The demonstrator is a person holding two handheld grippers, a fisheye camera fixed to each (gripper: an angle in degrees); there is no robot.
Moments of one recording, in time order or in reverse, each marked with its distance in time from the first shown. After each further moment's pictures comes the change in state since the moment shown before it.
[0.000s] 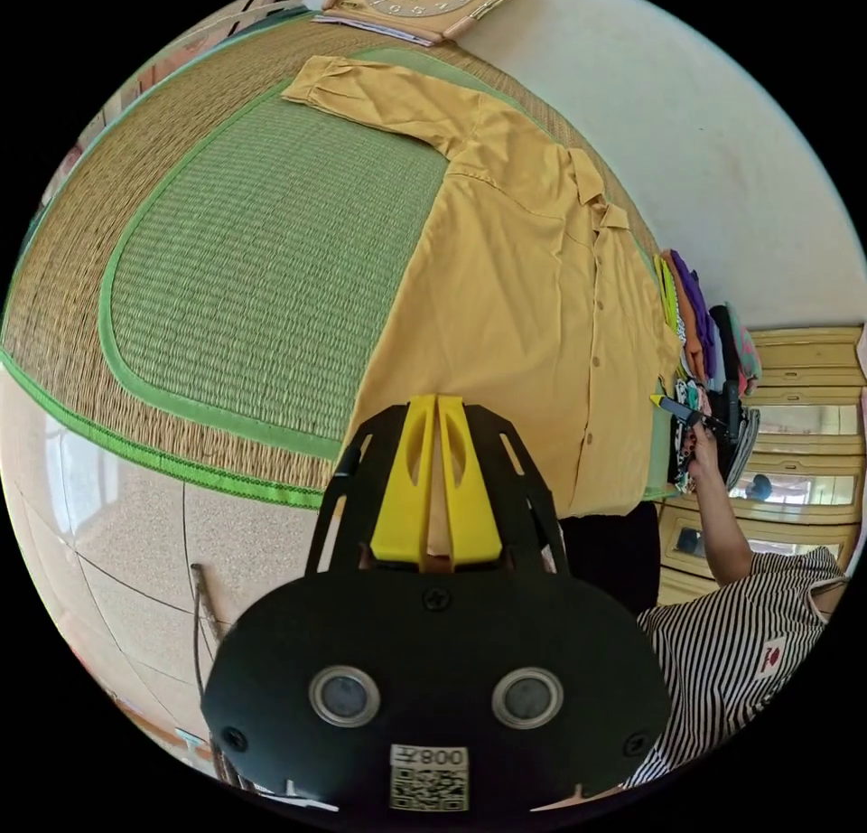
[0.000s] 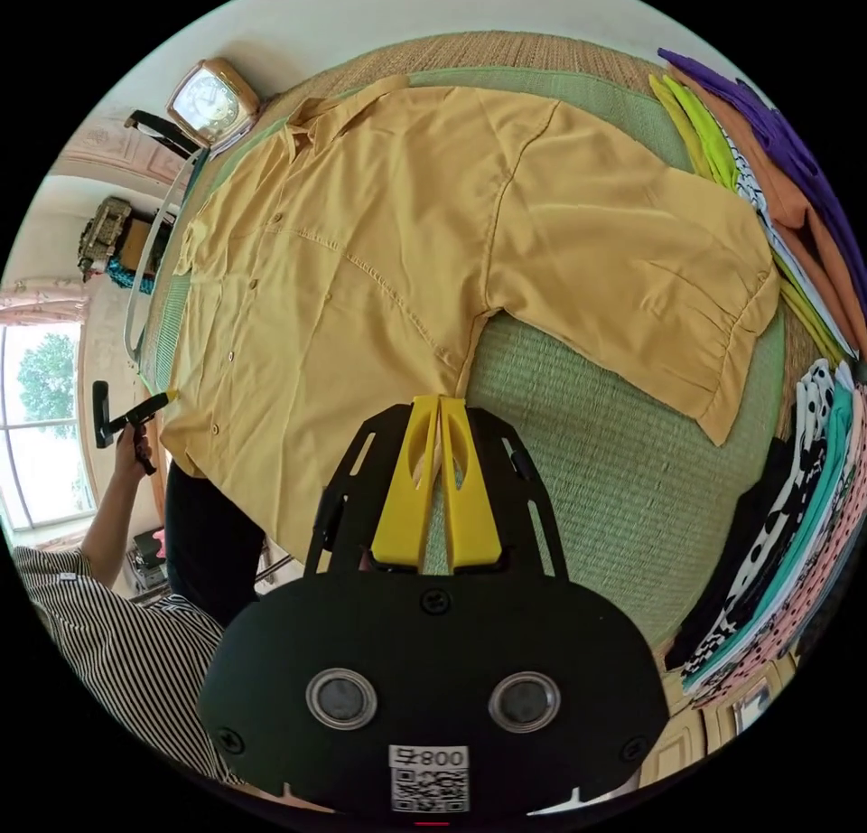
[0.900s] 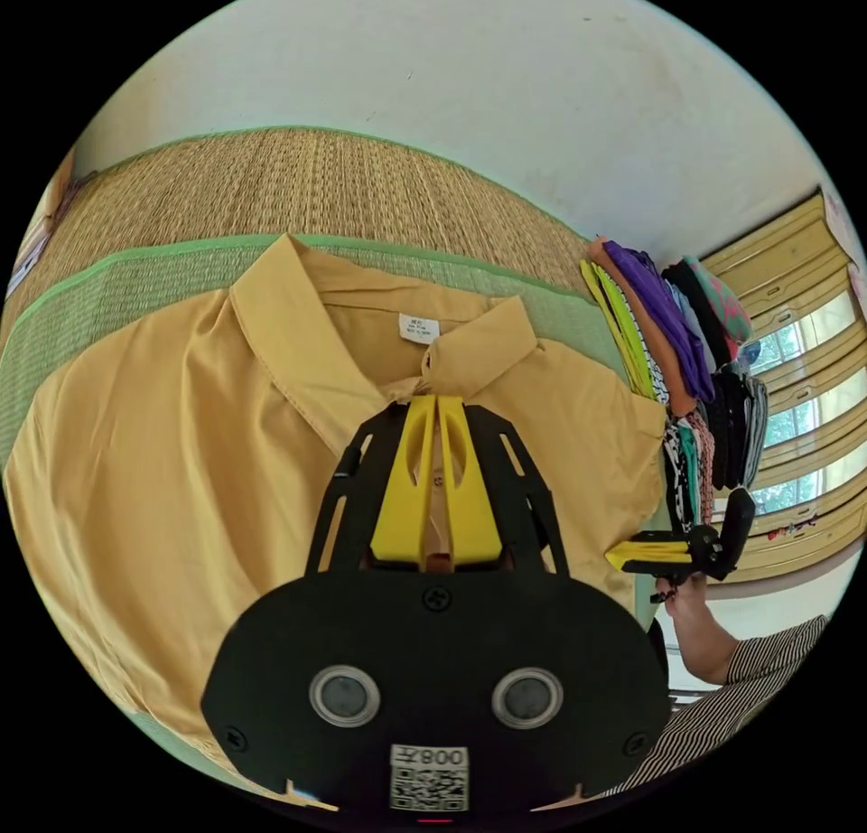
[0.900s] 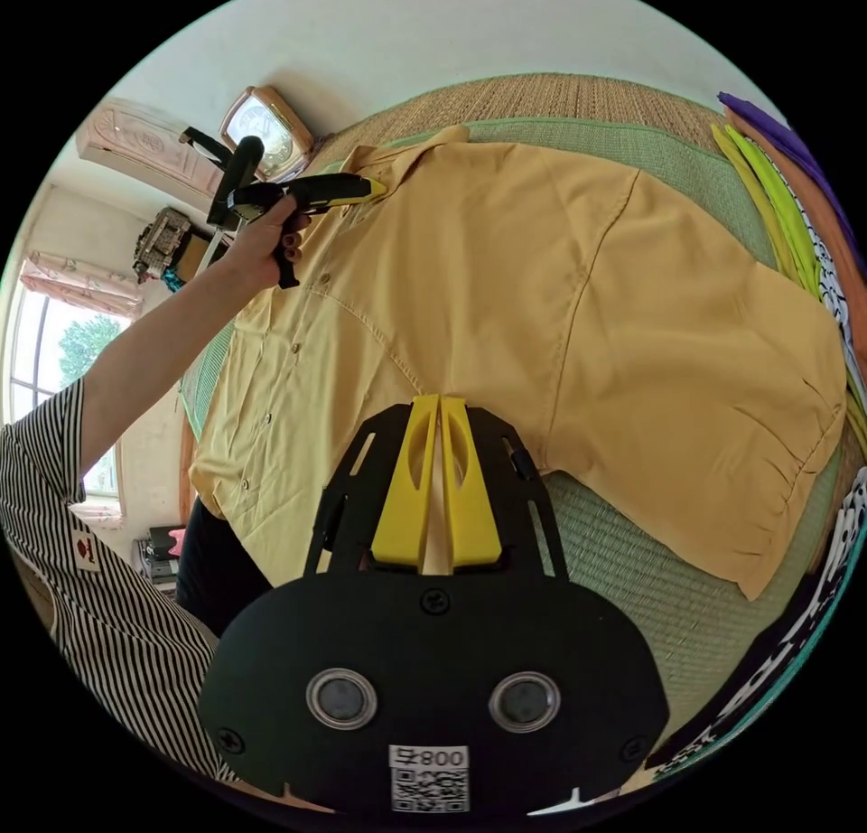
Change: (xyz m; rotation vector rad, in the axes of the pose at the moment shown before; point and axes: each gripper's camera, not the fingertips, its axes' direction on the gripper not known) left arm 0.265 -0.337 0.130 0.034 0.083 0.441; right arm 0.018 -0.023 0.014 0.163 -0.153 -0.099
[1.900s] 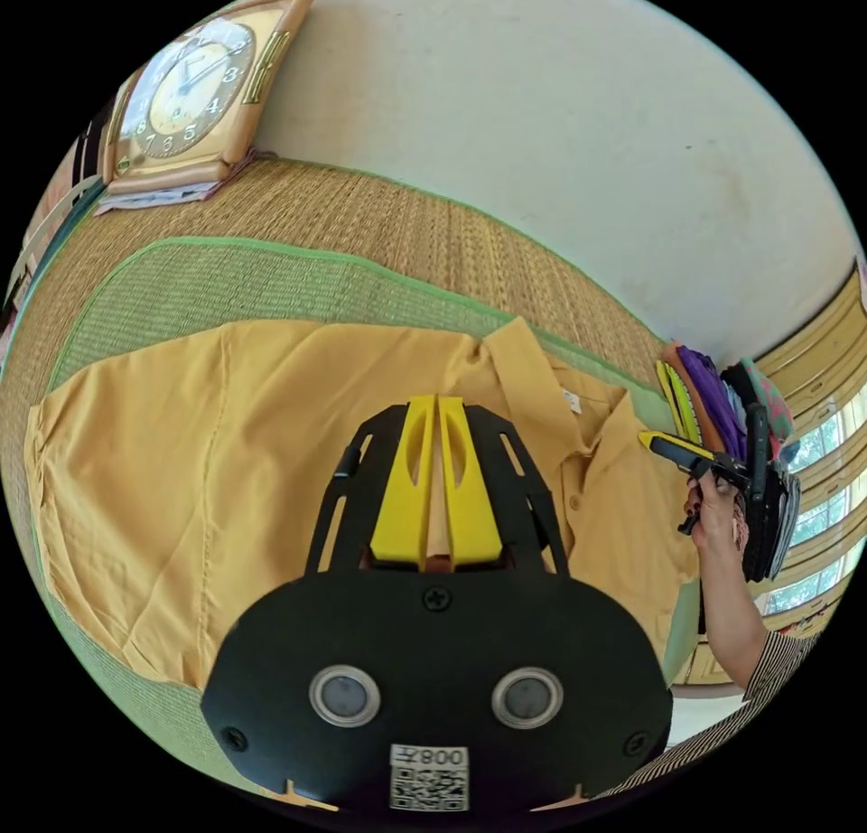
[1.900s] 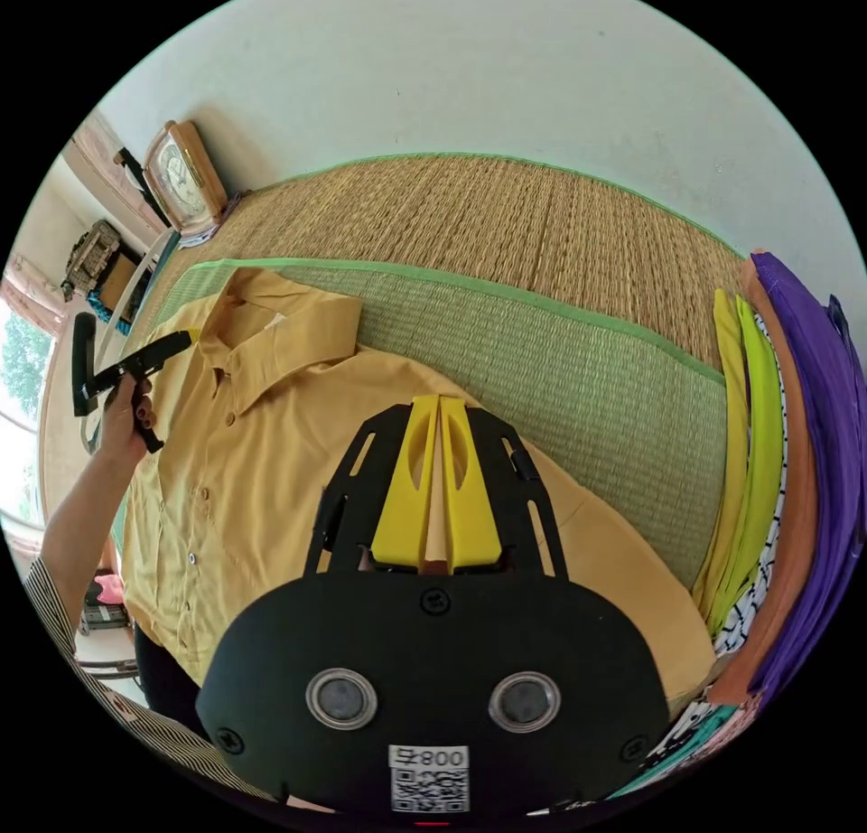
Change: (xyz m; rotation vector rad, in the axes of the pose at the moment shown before) left arm 0.012 -0.051 0.005 0.225 -0.190 -0.212; right arm 0.022 -0.180 0.006 0.118 0.291 -0.025
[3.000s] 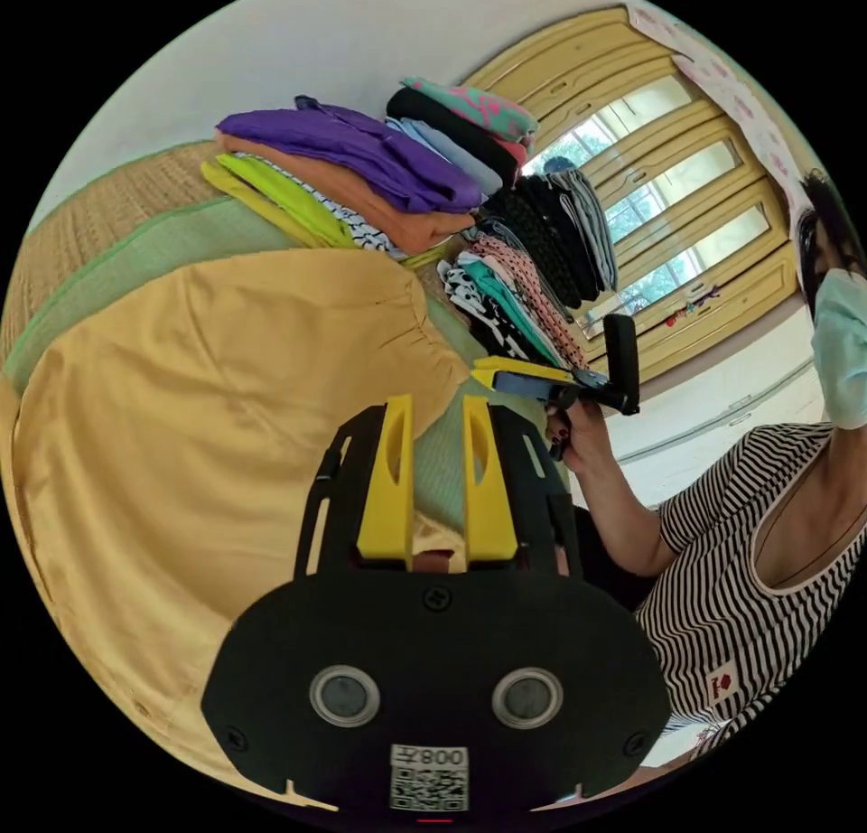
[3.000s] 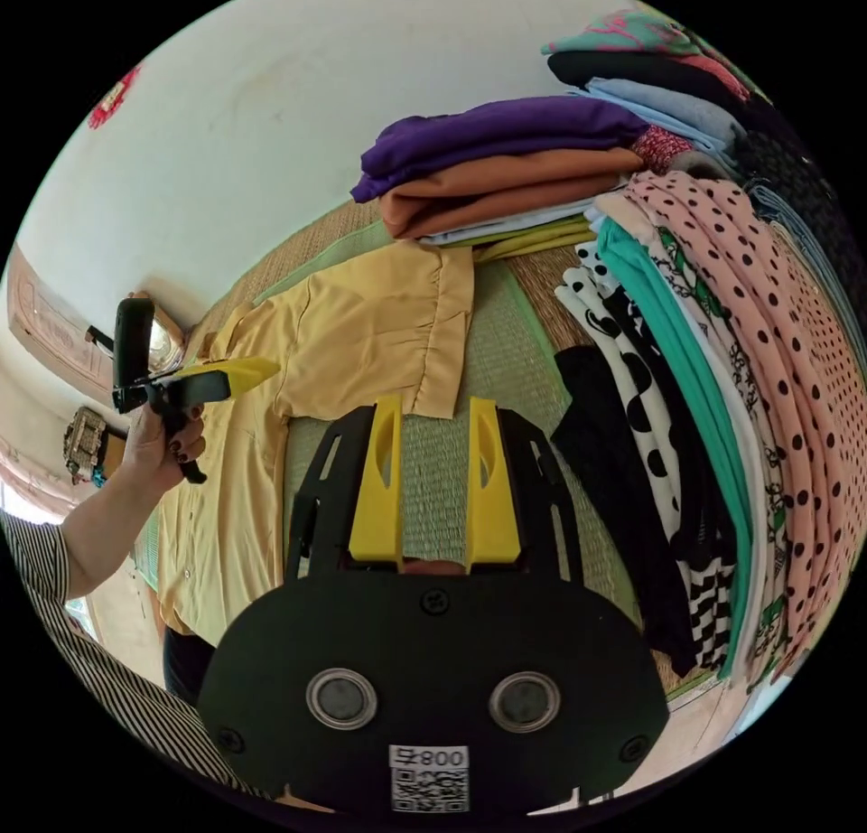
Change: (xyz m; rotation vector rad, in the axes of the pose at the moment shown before) left arm 0.502 0.115 0.135 -0.467 0.650 0.803; right arm 0.155 0.387 -0.134 0.261 -0.011 0.538
